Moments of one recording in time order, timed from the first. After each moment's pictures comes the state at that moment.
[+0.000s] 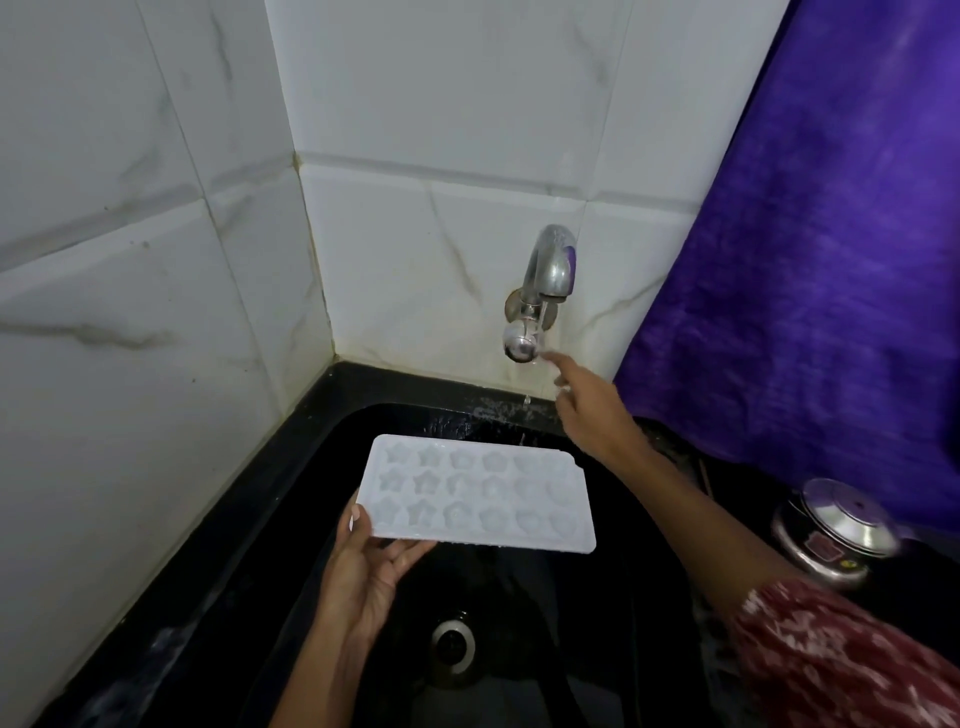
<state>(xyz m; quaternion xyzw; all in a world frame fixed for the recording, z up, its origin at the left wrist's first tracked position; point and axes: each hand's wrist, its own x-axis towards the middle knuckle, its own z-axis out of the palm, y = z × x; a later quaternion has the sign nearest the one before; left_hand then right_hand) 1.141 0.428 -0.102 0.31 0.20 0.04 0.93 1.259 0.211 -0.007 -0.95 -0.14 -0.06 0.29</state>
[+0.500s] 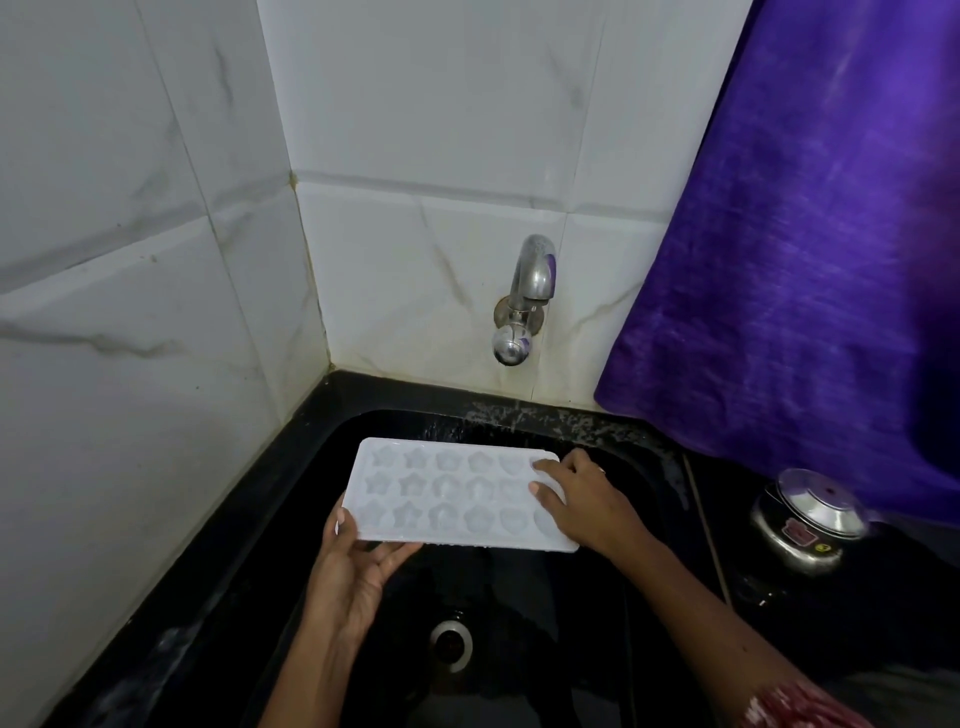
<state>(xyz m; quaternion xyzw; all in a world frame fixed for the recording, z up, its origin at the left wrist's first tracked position) 1.129 0.436 -0.094 0.32 0.19 0.05 0.93 1.196 0.198 -0.064 -0.97 -0.09 0.04 0.21</state>
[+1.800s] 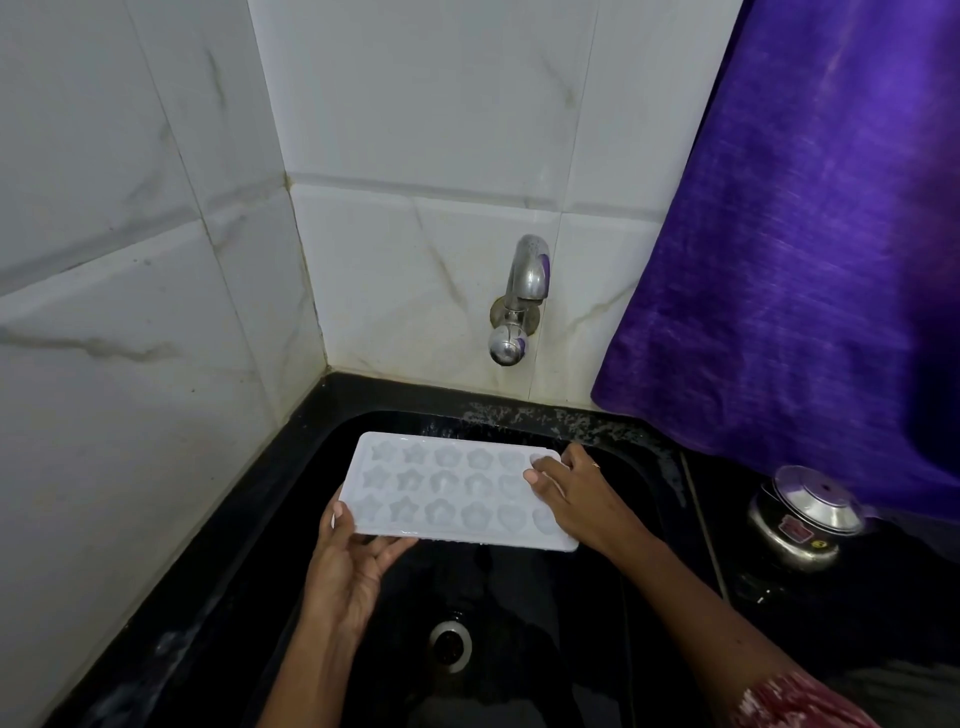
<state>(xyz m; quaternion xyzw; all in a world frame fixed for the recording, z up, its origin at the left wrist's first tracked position) 1.133 0.435 -0.089 0.34 0.17 0.07 0.92 1.197 0.196 -0.065 -0.95 -0.11 0.02 0.29</state>
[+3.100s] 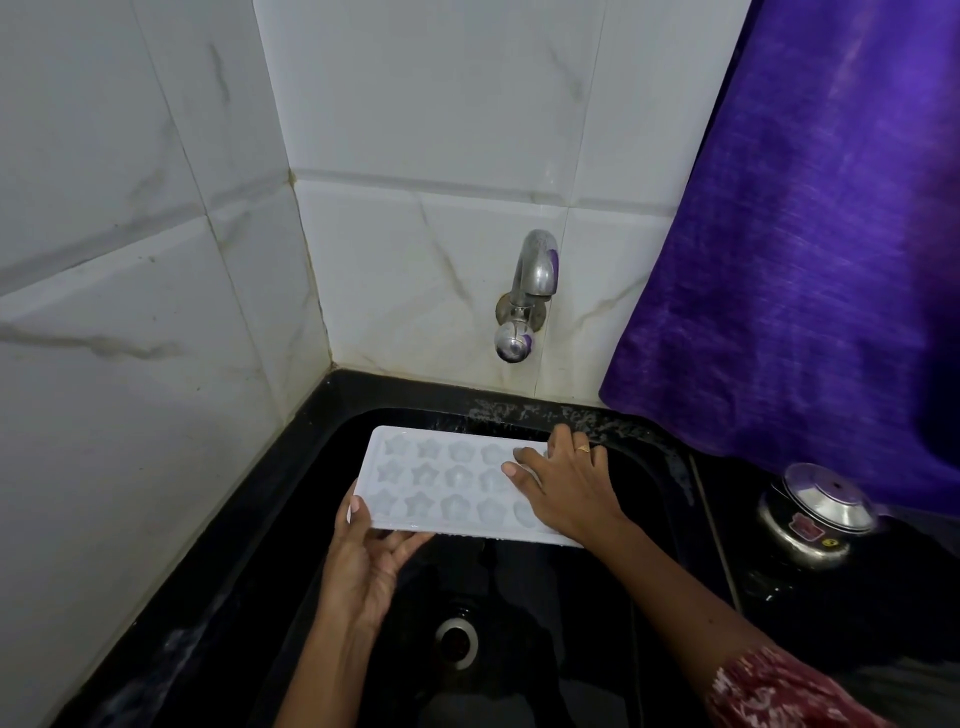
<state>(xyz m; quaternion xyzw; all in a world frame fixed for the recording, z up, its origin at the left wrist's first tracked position) 1.137 0.428 -0.087 0.34 0.17 0.05 0.92 1.199 0.227 -0.053 -0.99 -0.10 -0.03 0.03</state>
